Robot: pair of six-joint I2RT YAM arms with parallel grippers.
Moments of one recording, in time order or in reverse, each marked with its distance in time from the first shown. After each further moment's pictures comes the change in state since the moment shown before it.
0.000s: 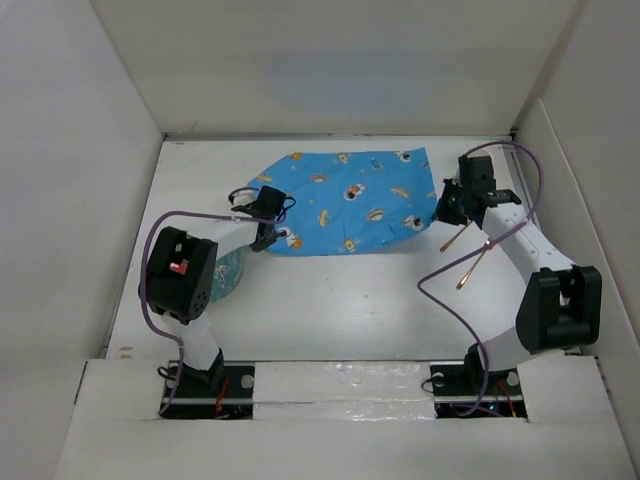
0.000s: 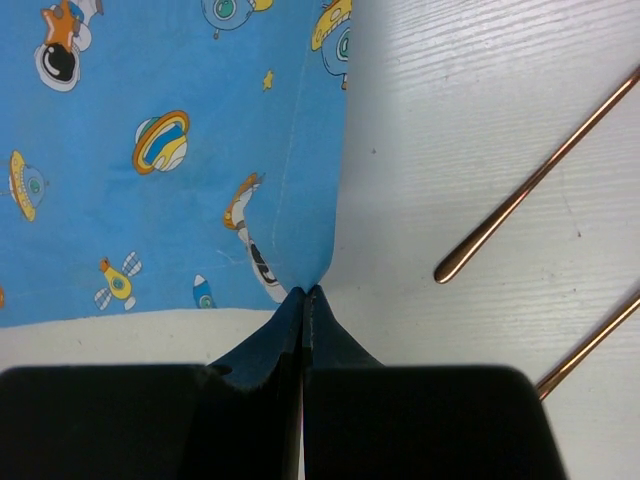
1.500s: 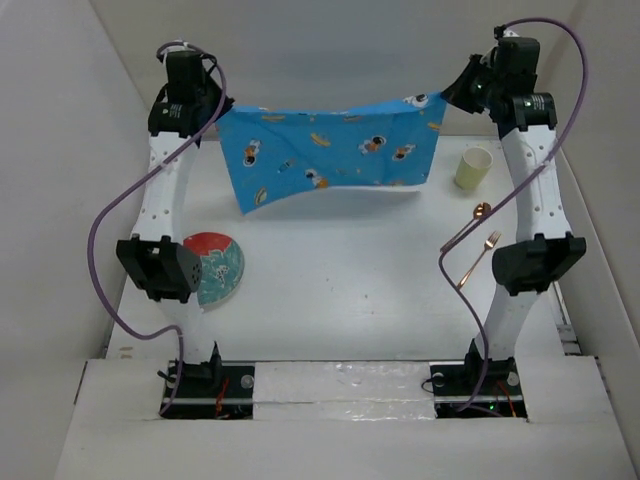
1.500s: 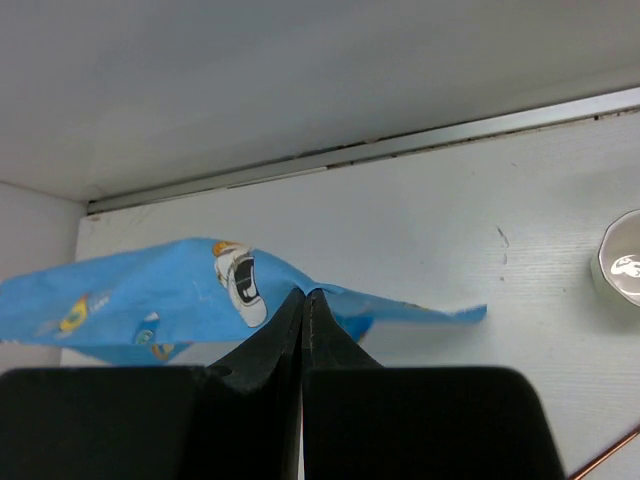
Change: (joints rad) left arm 0.295 0.149 1.171 -0.307 0.363 0.275; right arm -0.050 0.441 1.206 -0.276 -0.110 0.048
